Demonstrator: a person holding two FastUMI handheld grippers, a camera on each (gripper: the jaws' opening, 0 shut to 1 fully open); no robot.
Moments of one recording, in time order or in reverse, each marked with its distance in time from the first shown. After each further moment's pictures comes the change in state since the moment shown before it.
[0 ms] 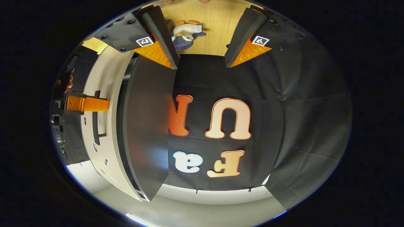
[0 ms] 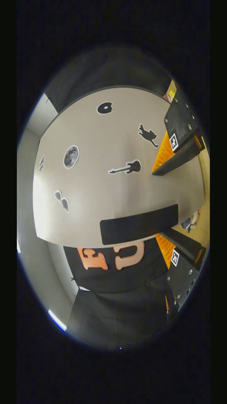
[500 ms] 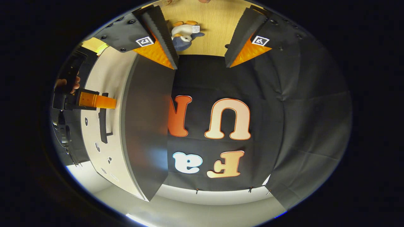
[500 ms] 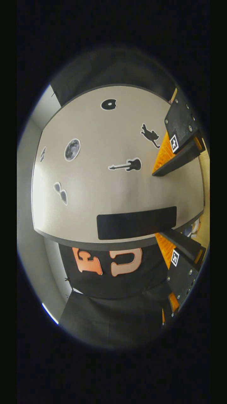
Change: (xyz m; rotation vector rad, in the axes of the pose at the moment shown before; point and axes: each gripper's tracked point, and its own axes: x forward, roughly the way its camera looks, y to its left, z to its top) left arm -0.002 0.003 0.001 0.012 0.010 -0.007; right arm 0.004 -0.003 -0.003 -0.051 0.009 -0.057
